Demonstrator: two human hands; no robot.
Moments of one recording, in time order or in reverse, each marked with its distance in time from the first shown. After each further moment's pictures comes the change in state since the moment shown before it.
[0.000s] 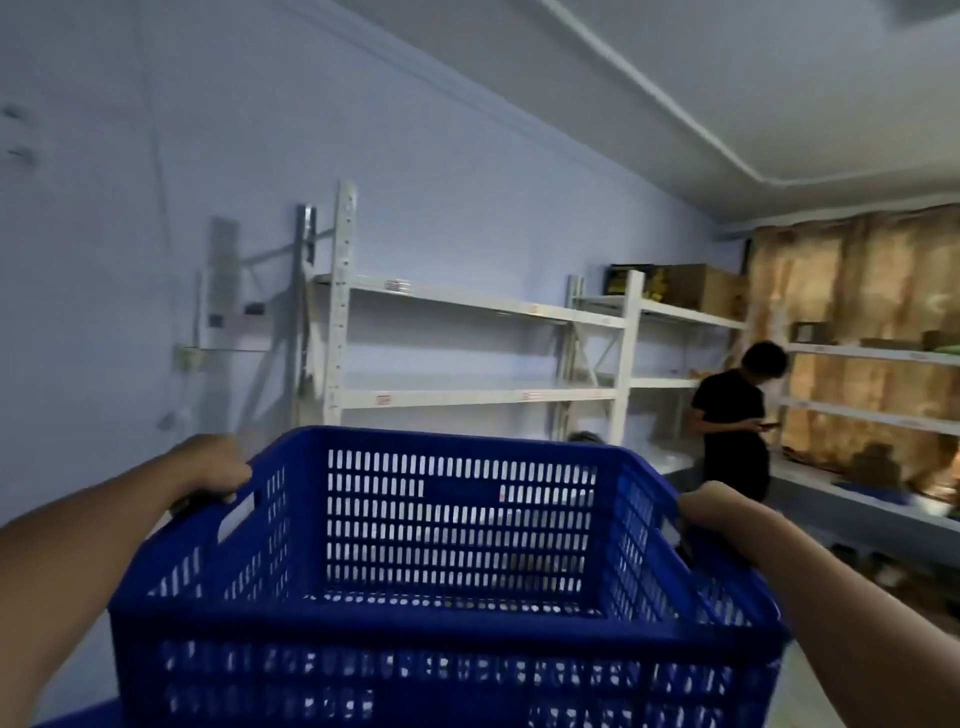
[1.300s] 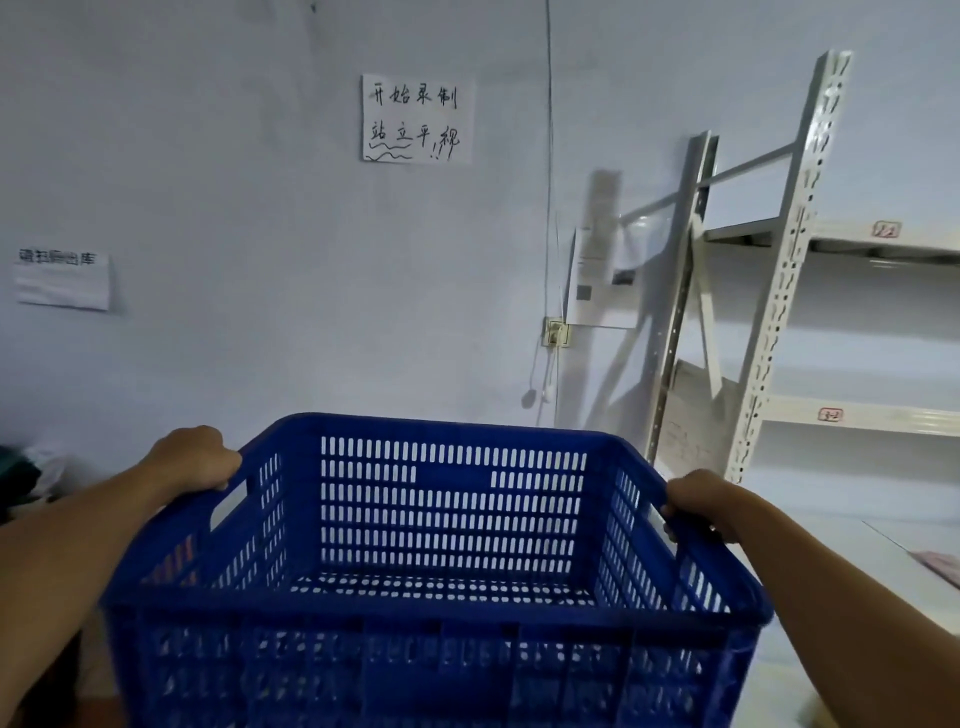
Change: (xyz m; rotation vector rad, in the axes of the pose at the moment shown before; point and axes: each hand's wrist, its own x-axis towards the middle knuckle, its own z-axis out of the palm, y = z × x) left_hand 0.166 -0.548 -0.096 -0.014 0.222 -0.612; right_hand -0.003 -0.515 0.537 0.024 -0.565 -0.438
